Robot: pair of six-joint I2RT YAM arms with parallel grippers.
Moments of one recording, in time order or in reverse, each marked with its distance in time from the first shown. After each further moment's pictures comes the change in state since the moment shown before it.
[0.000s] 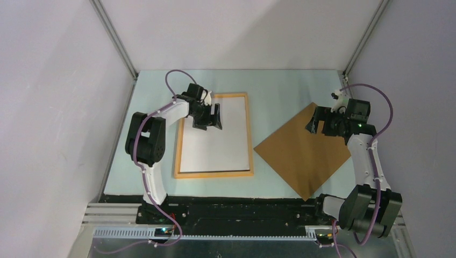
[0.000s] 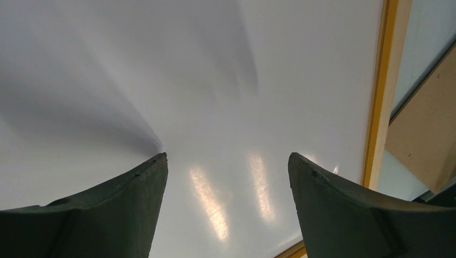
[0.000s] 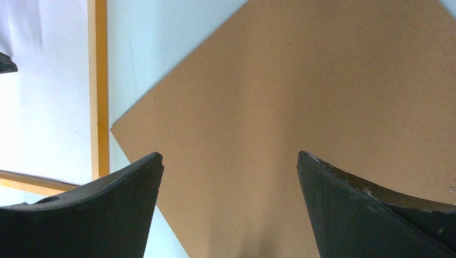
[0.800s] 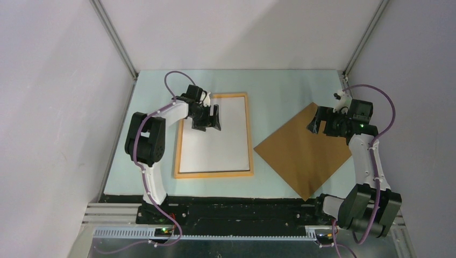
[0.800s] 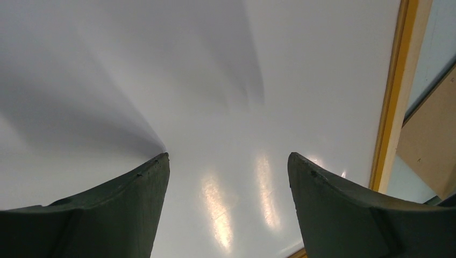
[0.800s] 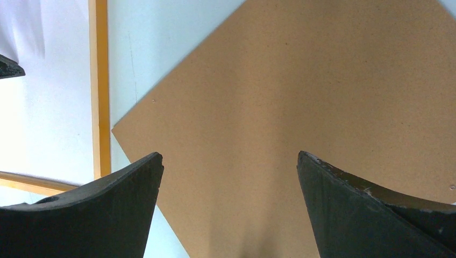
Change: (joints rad) left arm 0.009 0.000 -0.026 0.028 -0.017 0.000; right arm -0.032 0.002 -0.002 0.000 -0.027 -0.003
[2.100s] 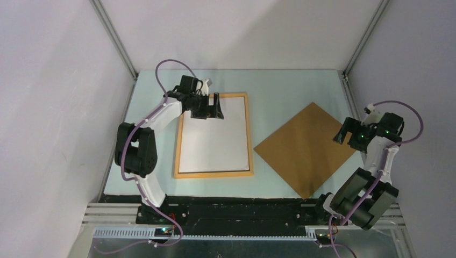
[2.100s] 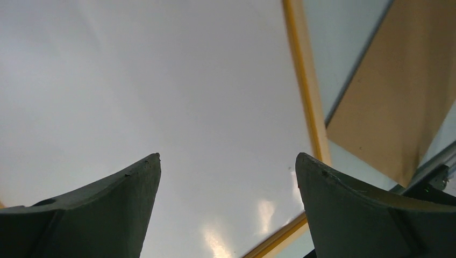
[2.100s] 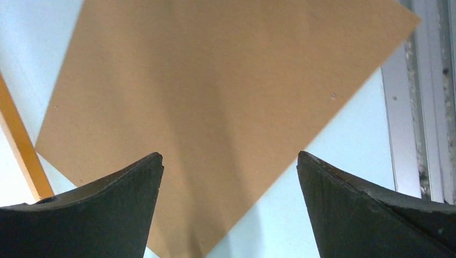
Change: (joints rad) left arm 0.001 -0.171 0.017 0.005 0.047 0.005; right arm -0.342 0.057 -0.002 -0.114 0.024 -0.144
